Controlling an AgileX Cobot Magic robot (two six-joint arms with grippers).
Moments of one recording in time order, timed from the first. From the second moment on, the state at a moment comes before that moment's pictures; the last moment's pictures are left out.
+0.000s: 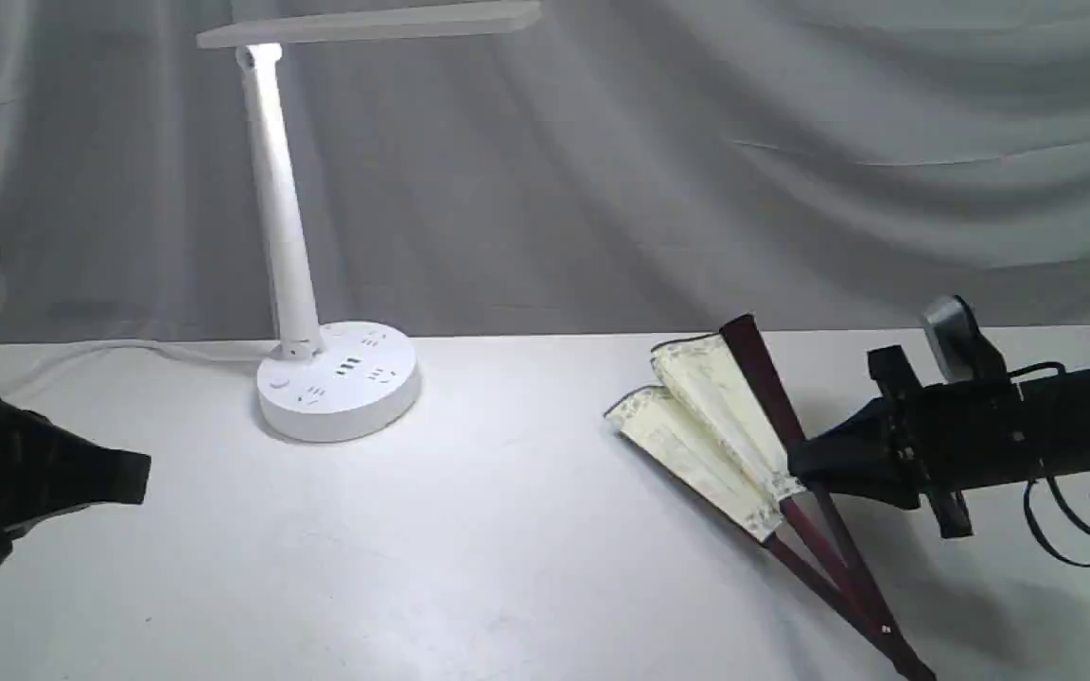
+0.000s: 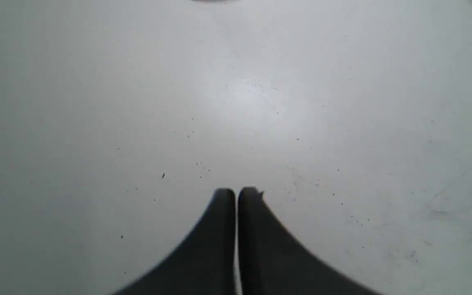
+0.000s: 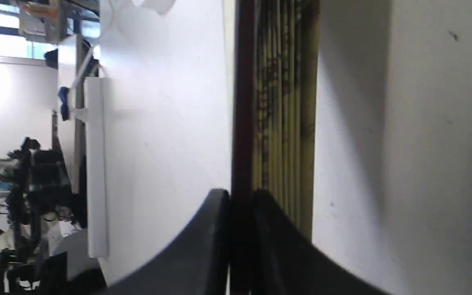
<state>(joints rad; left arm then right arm) -0.21 1.30 -0.82 -0.04 0.47 -0.07 -0.33 2.26 -1.41 1.32 1.20 -0.90</state>
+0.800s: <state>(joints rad) -0.21 1.30 -0.82 0.00 0.48 -0.07 -0.33 2.22 -1.16 1.47 1.20 -0.94</state>
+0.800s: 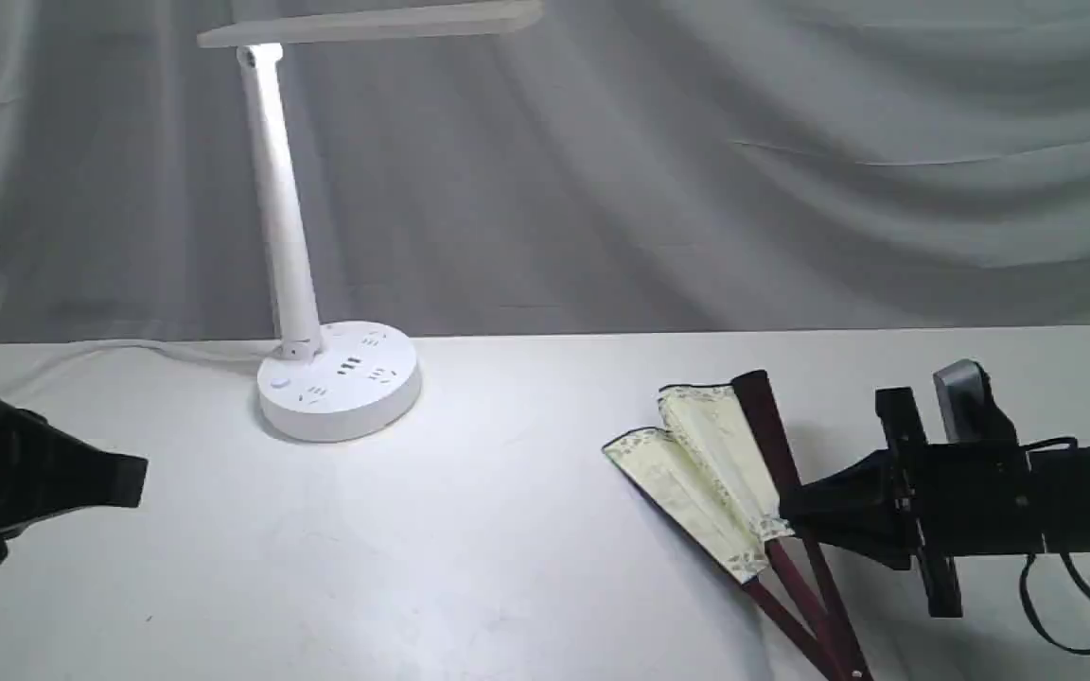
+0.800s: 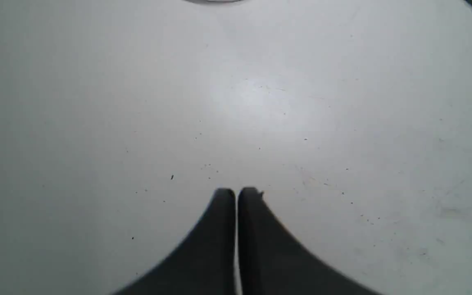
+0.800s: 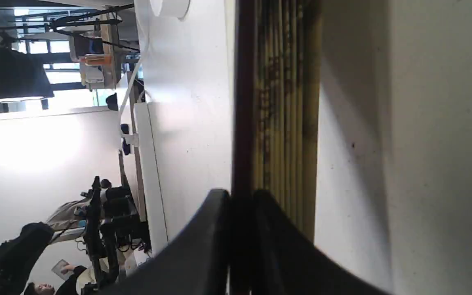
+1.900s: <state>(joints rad) -0.44 1.51 -0.83 -0.06 -0.09 -0.02 -0.33 2.01 -0.99 1.64 1.20 -1.03</state>
